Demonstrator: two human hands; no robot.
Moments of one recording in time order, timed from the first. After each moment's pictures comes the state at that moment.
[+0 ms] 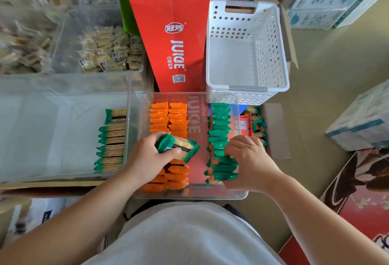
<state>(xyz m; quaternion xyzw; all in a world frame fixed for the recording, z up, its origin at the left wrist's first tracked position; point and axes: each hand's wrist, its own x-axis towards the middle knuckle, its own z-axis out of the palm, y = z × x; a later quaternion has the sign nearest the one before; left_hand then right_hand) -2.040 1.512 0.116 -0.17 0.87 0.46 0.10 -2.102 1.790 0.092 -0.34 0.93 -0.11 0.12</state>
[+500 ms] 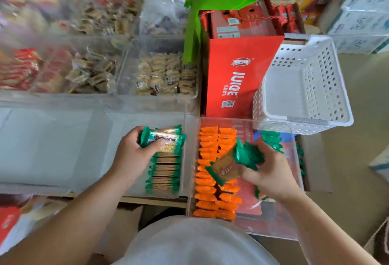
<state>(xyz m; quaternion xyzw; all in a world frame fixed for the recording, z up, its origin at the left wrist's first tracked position) -2.042 1.343 0.139 -0.30 0.80 0.51 -0.03 -2.113 1.657 0.128 -0.12 0.87 -0.46 0.11</state>
